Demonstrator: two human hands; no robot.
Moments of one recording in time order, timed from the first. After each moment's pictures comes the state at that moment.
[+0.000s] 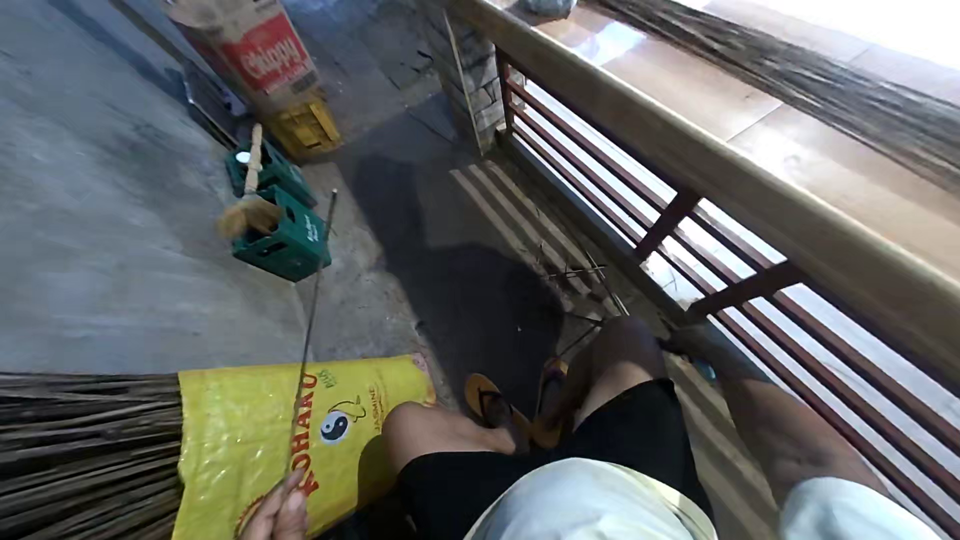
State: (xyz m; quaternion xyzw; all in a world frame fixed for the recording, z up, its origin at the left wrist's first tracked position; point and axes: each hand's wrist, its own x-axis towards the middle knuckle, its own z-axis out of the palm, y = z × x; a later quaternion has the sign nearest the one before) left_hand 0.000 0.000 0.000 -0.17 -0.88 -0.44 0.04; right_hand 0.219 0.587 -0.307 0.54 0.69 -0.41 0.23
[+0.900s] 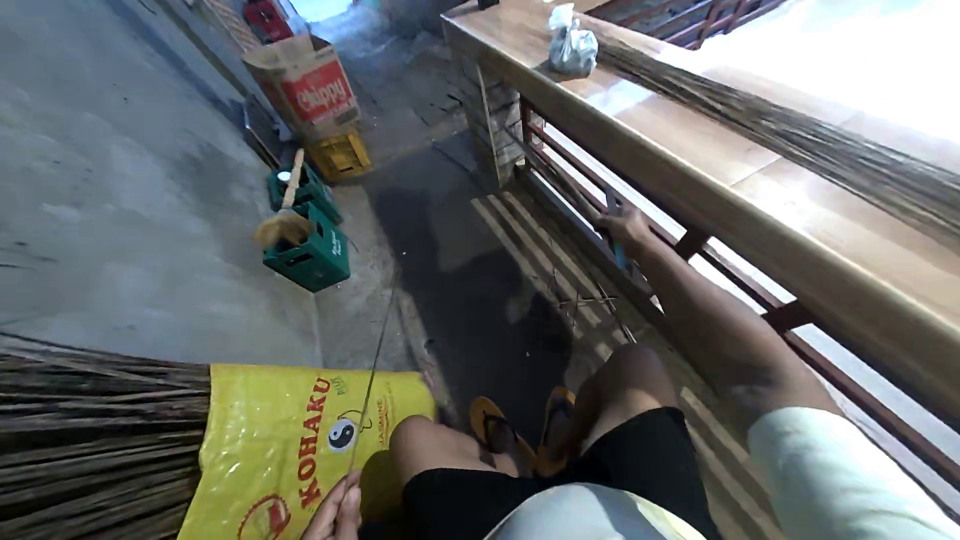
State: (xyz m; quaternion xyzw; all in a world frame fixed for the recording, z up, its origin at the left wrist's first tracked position) left_hand 0.018 -0.013 -0.052 -0.13 -0.88 -0.45 -0.01; right_hand -0.033 0.613 -0.107 0.36 0.69 -0.60 -0.18
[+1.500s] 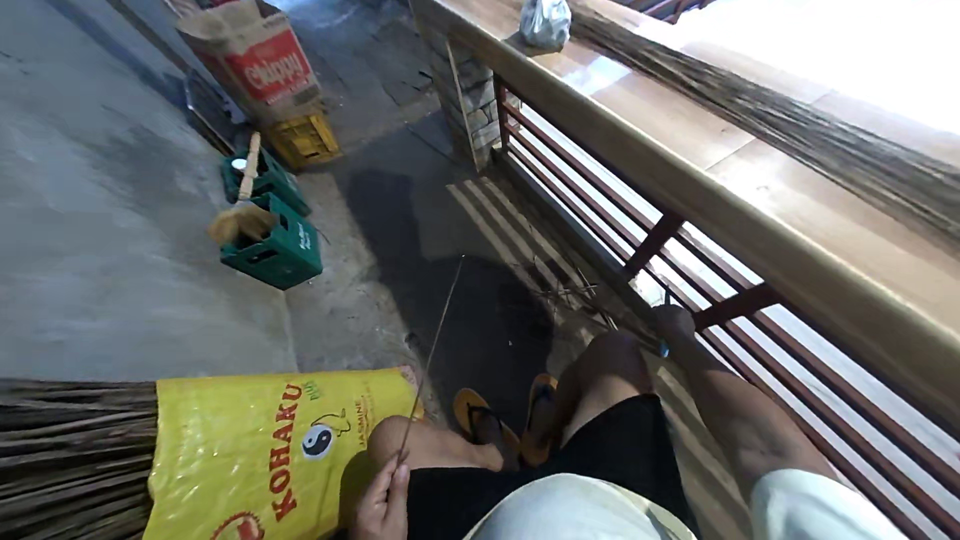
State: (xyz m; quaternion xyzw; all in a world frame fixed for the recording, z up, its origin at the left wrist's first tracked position) left_hand 0.031 0.055 -0.084 -0.16 -0.89 -0.42 -0.11; right_hand 0.163 0.607 -0.278 0.60 0.69 -0.39 0.03
